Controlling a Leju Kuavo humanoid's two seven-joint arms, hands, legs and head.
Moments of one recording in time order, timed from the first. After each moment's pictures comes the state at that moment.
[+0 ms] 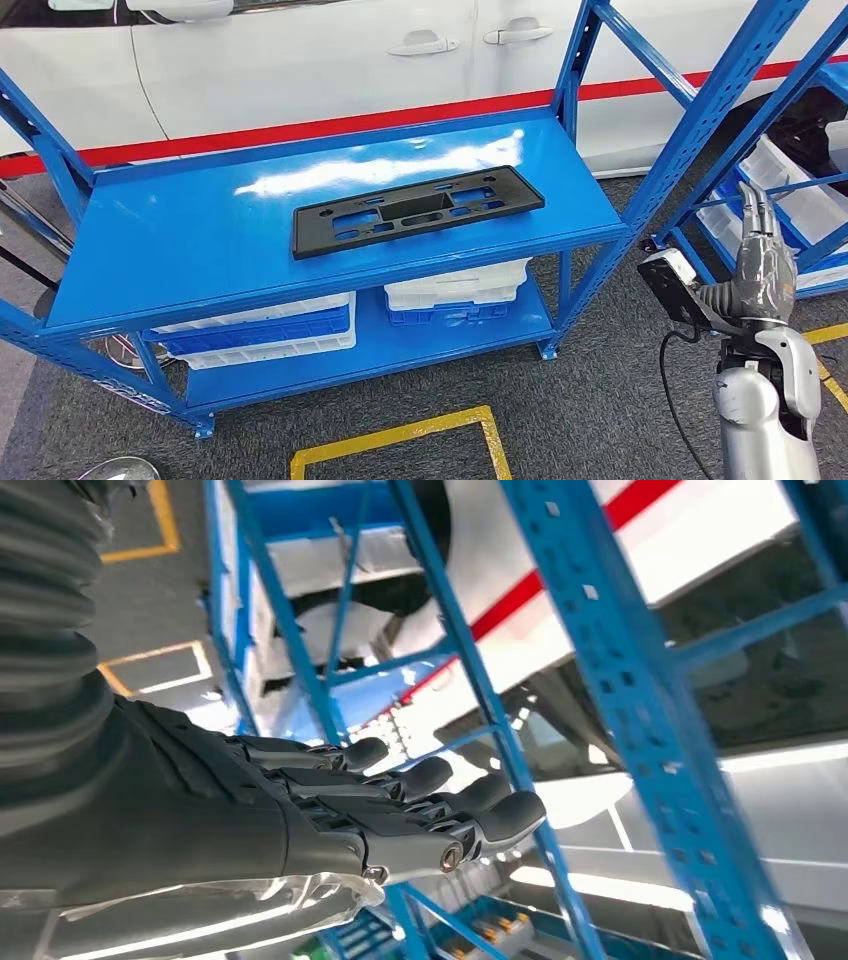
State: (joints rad) left arm 0.03 -0.15 0.06 -0.15 -0.15 0.07 0.21; right arm -0.06 -0.26 0.32 -1.72 0.31 -0.19 -0.38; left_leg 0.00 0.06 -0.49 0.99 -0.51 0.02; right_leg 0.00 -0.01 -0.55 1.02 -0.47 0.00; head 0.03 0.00
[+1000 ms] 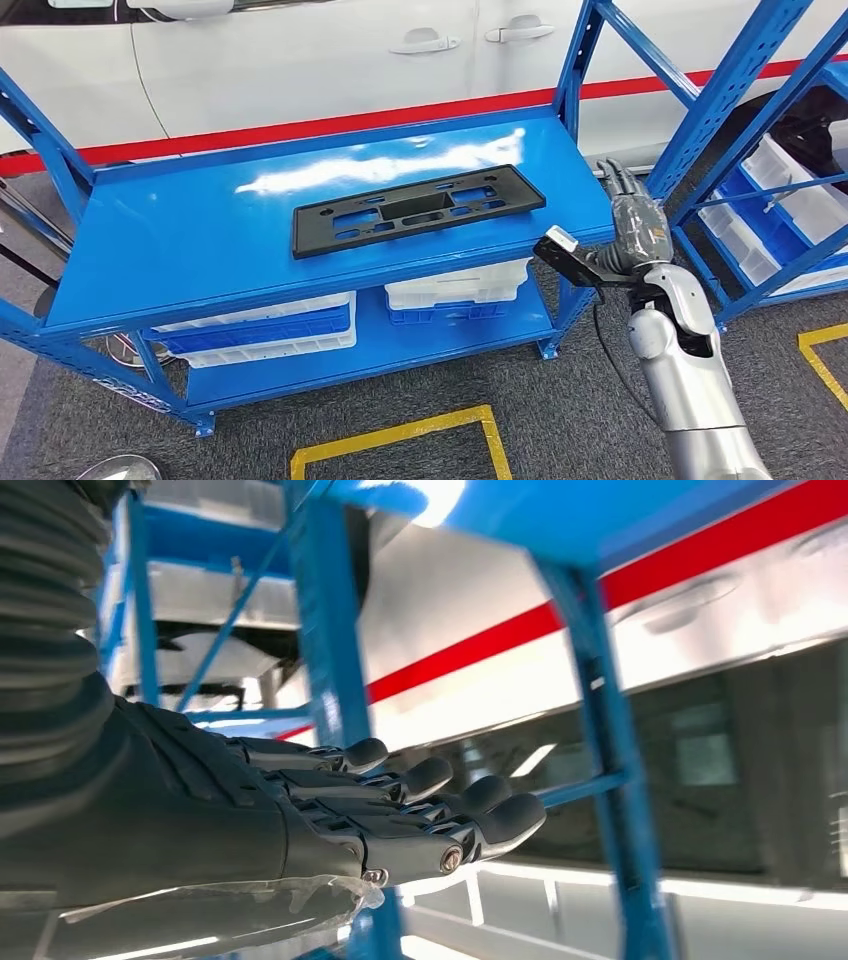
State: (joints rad) left arm 0.03 -0.14 0.01 -0.15 -0.19 0.01 0.26; right arm -0.31 -0.28 0.60 -1.47 0.45 -0.12 -0.34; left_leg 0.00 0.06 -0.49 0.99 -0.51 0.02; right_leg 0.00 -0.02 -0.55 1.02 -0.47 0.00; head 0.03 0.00
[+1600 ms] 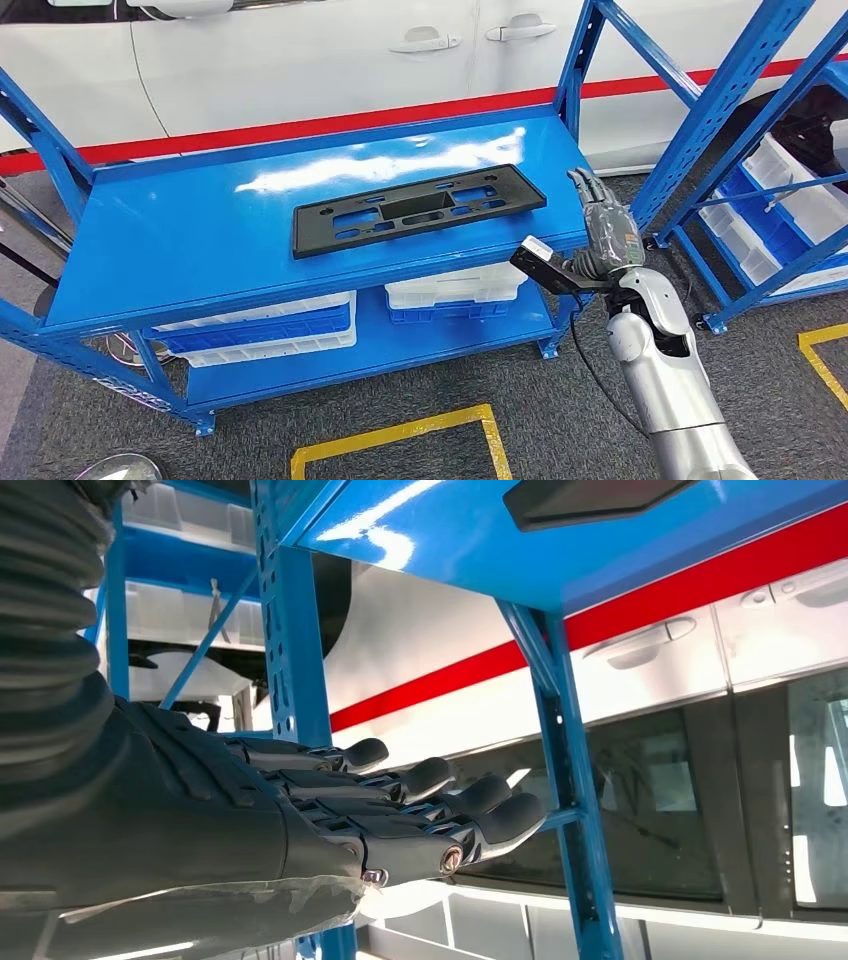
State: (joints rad) left arm 0.03 -0.13 0.00 -0.15 -0.20 0.00 0.27; right arm -0.33 -0.24 0.71 -1.42 0.45 -0.09 -0.35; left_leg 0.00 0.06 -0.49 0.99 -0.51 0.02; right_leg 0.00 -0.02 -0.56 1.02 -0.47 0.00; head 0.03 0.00
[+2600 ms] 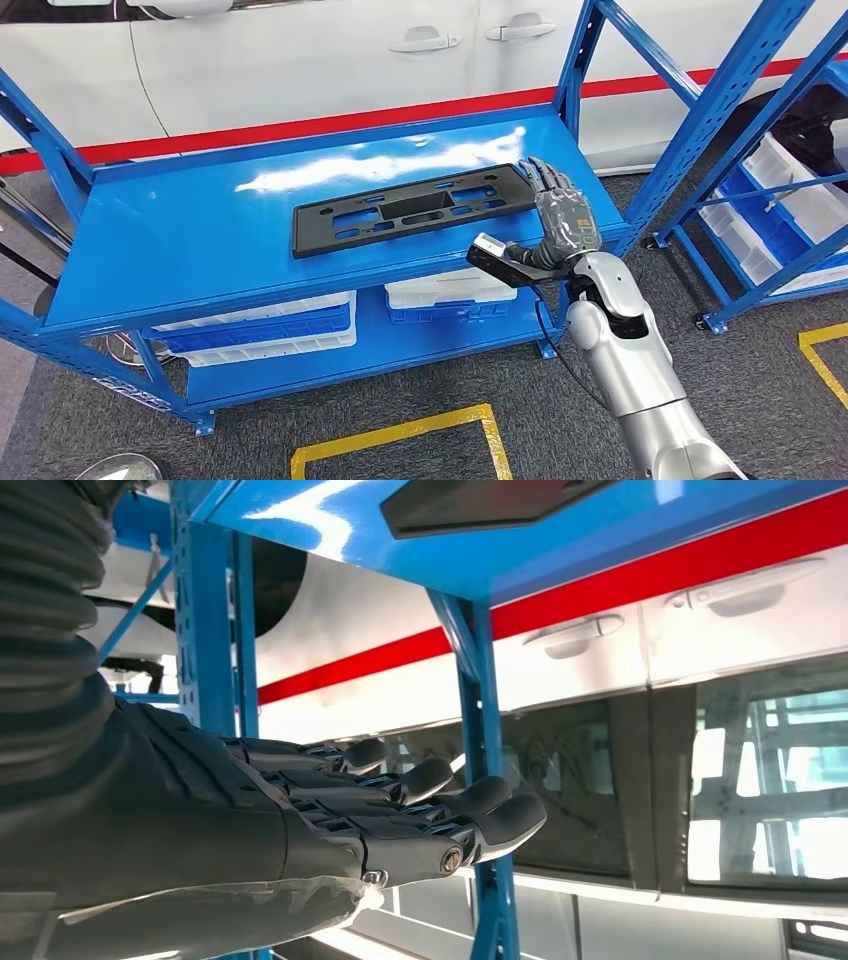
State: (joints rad) left arm 0.02 -0.13 -0.01 -0.15 -0.18 -0.04 0.33; right arm -0.43 -0.19 0.85 -1.36 0.56 -0.10 -0.32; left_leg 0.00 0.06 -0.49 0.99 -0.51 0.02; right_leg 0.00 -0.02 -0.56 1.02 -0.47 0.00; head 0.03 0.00
